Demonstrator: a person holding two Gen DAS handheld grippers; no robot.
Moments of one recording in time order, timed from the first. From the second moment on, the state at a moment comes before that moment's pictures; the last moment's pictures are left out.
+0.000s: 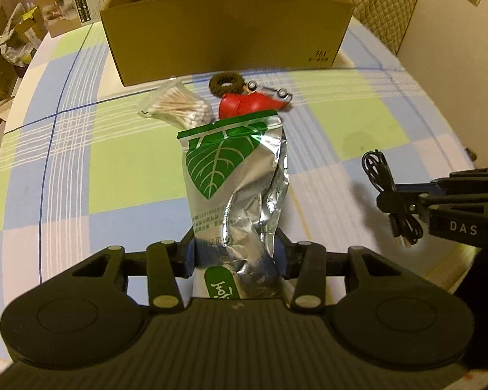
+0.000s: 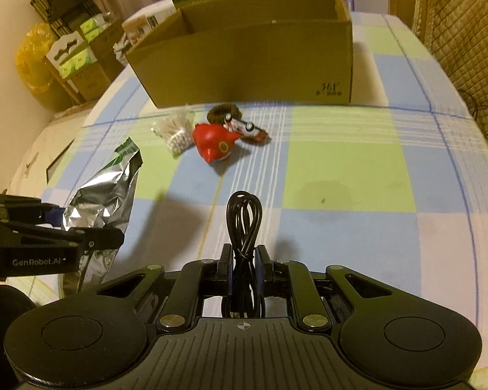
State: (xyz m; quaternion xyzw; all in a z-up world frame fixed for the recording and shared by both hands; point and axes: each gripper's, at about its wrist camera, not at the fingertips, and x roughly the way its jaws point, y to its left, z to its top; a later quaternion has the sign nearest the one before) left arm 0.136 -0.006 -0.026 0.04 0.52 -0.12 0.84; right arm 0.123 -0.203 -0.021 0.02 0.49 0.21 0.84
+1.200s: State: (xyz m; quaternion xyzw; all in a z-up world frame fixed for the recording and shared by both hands) left arm 0.091 -0.022 0.046 0.02 0.45 -0.13 0.88; right arm 0.096 -0.214 0.043 0.01 0.43 0.22 0.87
